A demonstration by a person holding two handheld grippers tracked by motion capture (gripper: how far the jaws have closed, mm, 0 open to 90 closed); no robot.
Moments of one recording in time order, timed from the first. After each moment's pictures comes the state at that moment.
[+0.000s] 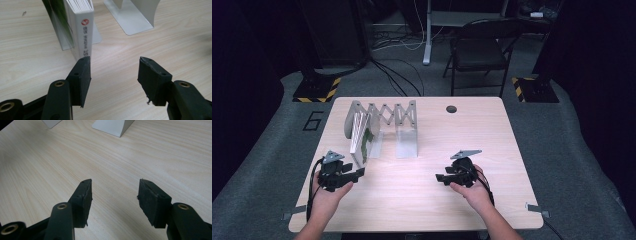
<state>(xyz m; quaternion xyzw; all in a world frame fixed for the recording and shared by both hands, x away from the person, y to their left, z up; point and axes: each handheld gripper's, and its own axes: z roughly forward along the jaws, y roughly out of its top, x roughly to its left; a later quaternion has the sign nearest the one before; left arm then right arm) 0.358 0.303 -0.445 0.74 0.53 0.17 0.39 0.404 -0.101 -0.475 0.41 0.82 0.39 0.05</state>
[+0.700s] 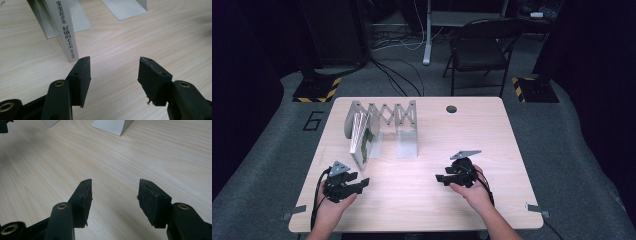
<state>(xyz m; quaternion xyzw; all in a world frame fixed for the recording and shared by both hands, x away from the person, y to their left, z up) 0.346 0.296 -0.474 0.76 0.50 0.16 0.38 0.403 -0.100 -0.476 0.41 0.82 0.39 0.05</state>
